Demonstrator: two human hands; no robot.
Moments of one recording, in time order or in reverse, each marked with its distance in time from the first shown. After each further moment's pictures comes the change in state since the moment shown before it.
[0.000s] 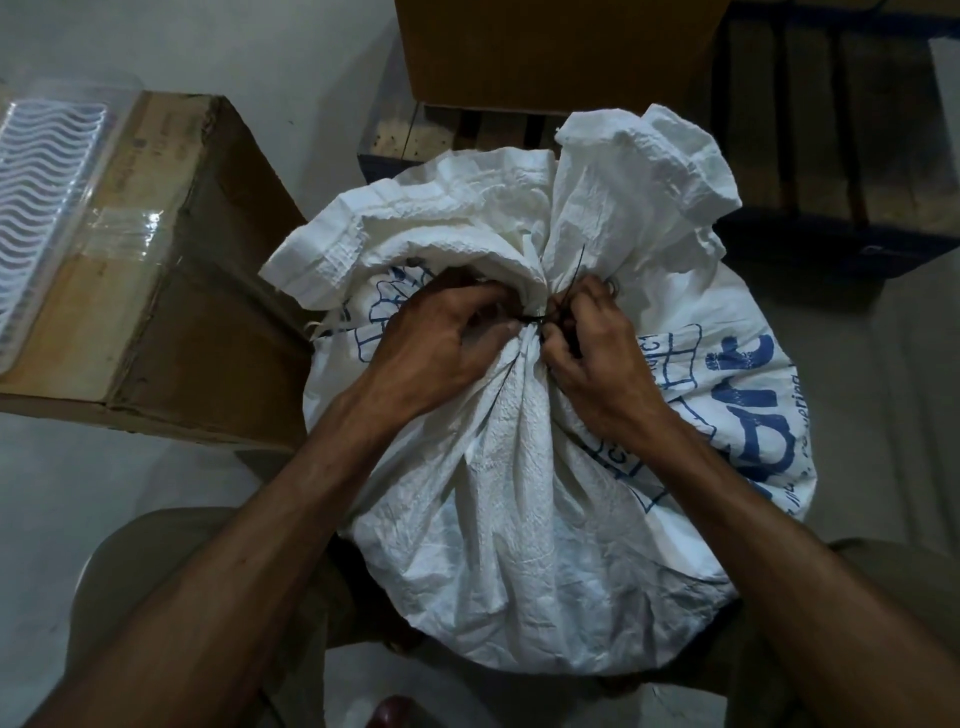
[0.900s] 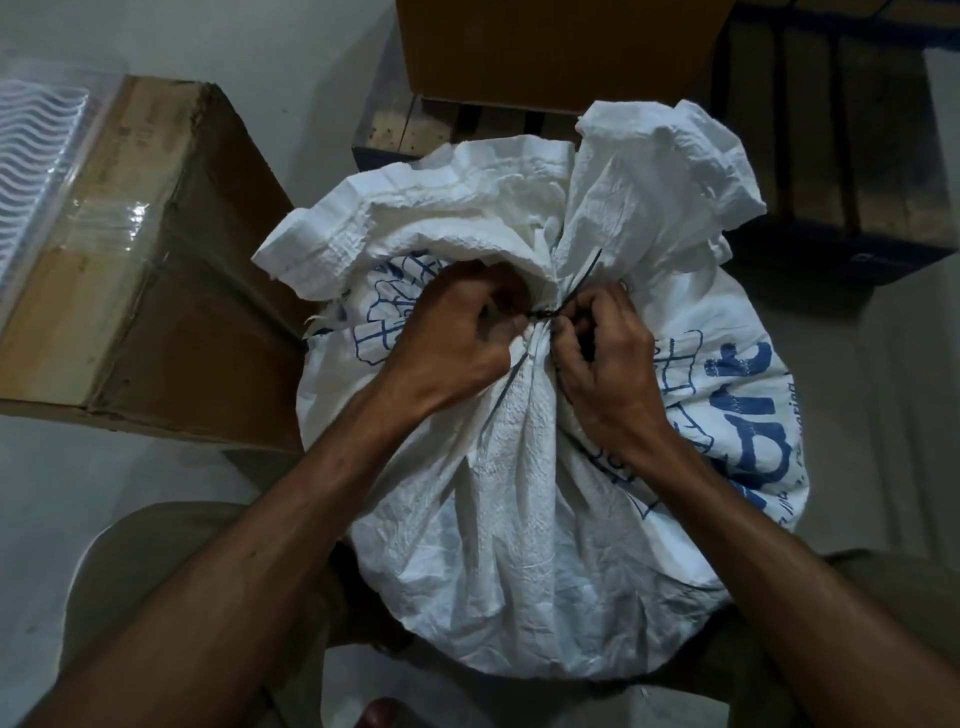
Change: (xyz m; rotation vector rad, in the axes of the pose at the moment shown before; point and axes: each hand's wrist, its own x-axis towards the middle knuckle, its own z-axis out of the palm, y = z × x) left_hand 0.015 0.011 0.008 -0.113 0.053 0.005; right_hand -0.004 -0.002 -0.004 0.025 0.162 0.064
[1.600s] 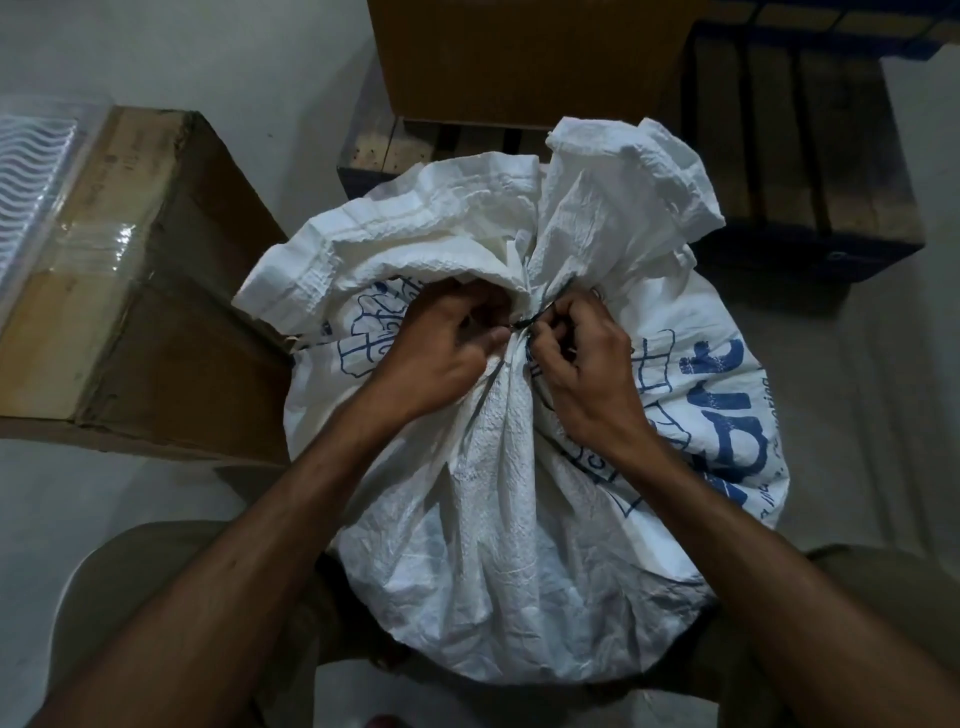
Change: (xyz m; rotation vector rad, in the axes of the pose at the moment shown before) left_hand -0.004 0.015 -0.001 0.029 -0.048 -0.045; right_hand -0.004 -0.008 -0.007 0.109 -0.023 0.120
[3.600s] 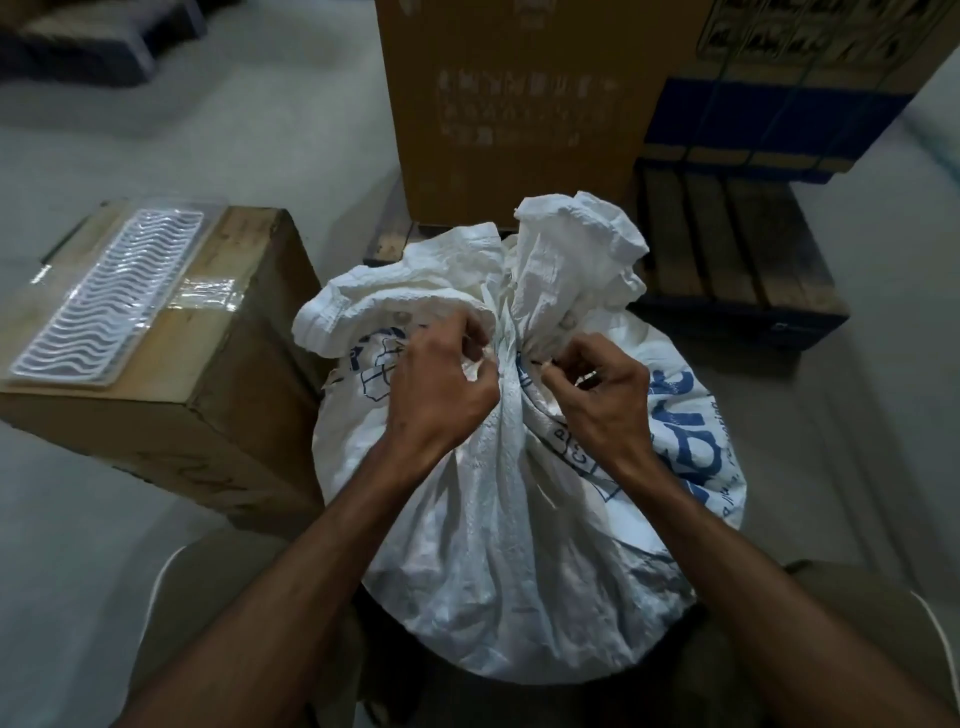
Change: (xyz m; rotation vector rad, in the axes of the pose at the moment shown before) left_hand -0.063 0.034 -0.009 0.071 0.376 0.009; right_hand -0.048 -0.044 -0.038 0.096 0.213 -0.134
